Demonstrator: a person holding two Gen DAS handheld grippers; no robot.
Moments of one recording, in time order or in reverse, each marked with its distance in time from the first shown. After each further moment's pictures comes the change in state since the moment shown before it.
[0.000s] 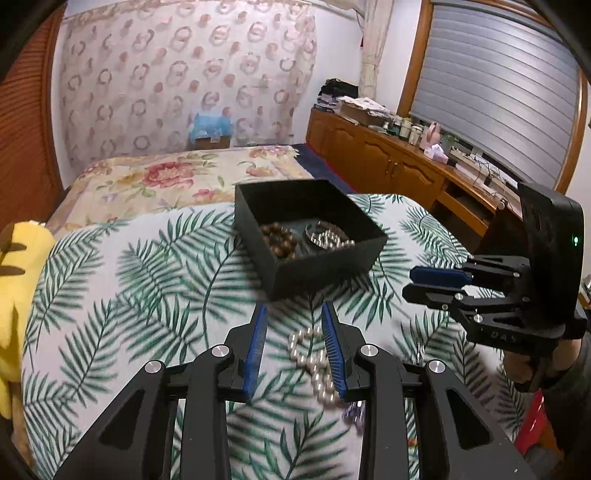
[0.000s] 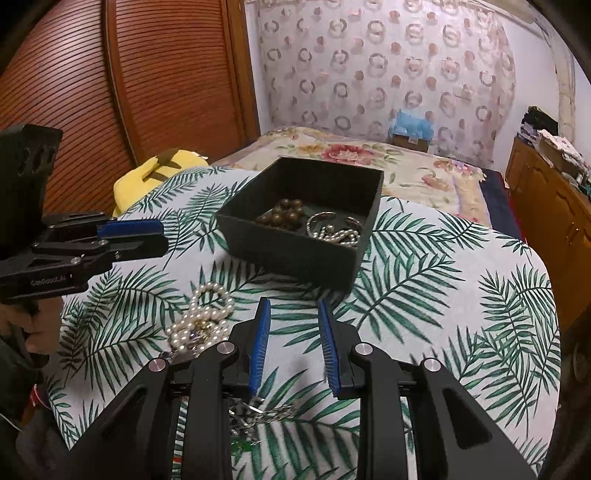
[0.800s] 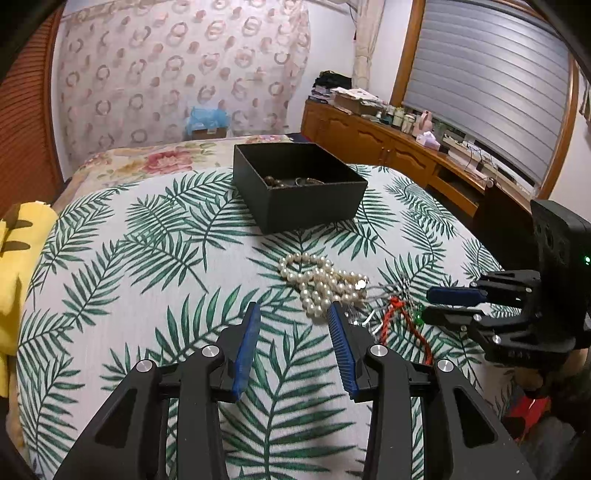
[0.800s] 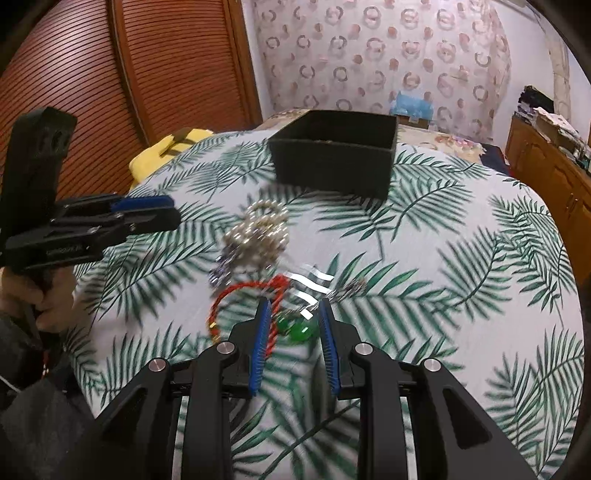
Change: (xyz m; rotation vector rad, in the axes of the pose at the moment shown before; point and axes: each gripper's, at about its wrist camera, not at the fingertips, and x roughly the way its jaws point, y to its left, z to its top) left arm -0.027 -0.010 -0.054 0.020 0.025 -0.009; right arm -0.028 0.043 -0.073 0.041 0.052 0.029
